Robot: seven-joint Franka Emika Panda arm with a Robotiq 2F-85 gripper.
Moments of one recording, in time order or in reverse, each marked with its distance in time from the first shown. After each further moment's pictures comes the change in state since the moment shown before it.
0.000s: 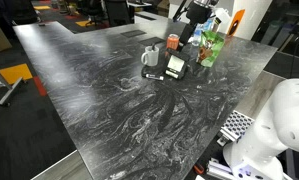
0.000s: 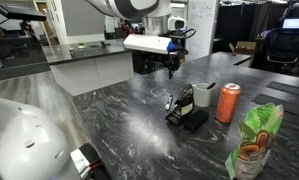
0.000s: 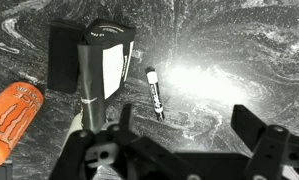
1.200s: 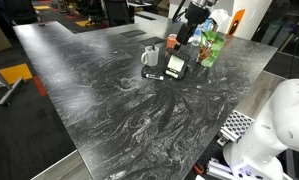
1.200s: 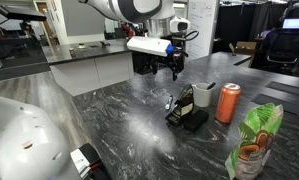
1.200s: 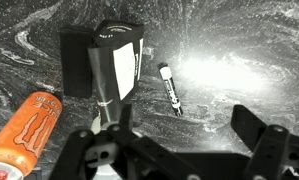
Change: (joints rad) arm -0.028 0.032 0.011 0.000 -0.019 0.054 0.119
